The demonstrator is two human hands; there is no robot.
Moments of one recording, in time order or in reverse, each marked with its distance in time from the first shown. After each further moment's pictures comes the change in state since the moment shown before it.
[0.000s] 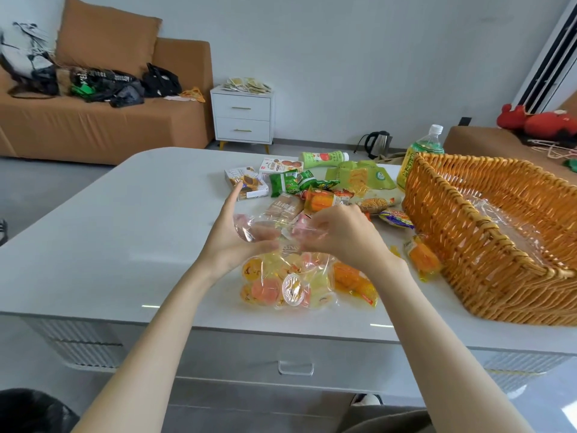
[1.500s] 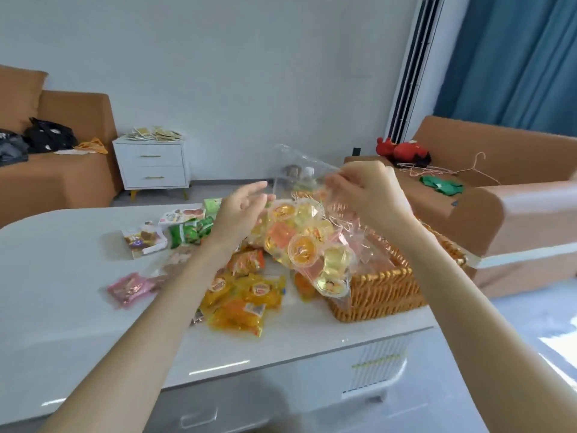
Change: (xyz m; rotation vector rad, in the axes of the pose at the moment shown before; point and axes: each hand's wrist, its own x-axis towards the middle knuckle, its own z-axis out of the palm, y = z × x) left_hand 0.034 0.167 0.162 -0.124 -0.135 0.162; right_hand -0.083 0.063 -0.225 -0.004 0.514 0.172
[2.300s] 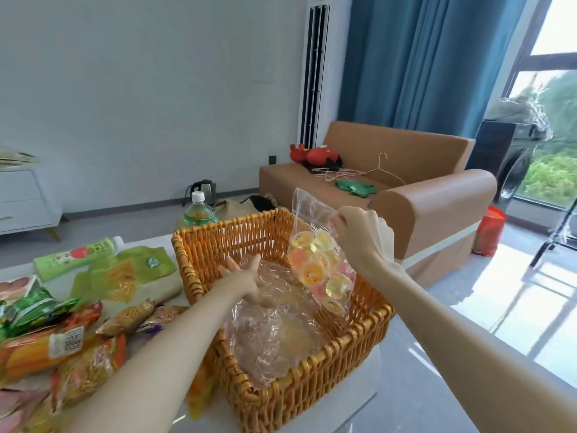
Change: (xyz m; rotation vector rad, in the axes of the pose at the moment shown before) left_hand 0.168 -0.127 0.258 1.072 -0.801 -0.331; right_hand 0.066 0.244 -0.015 -0.541 0.227 0.404
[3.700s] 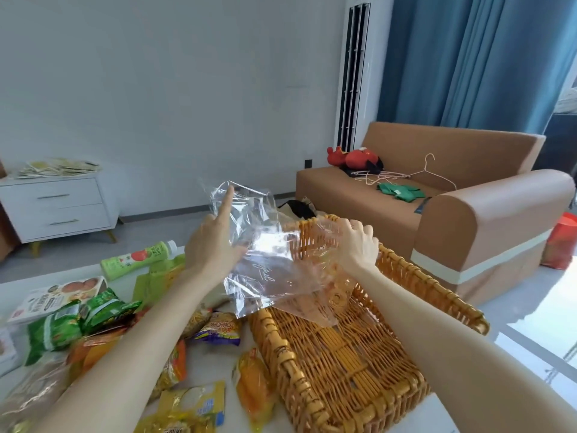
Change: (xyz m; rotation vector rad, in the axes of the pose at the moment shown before) left_hand -0.061 -0.102 -0.084 -0.147 0.867 0.124; right_hand 0.029 -0.057 0.122 0.004 -0.281 0.050
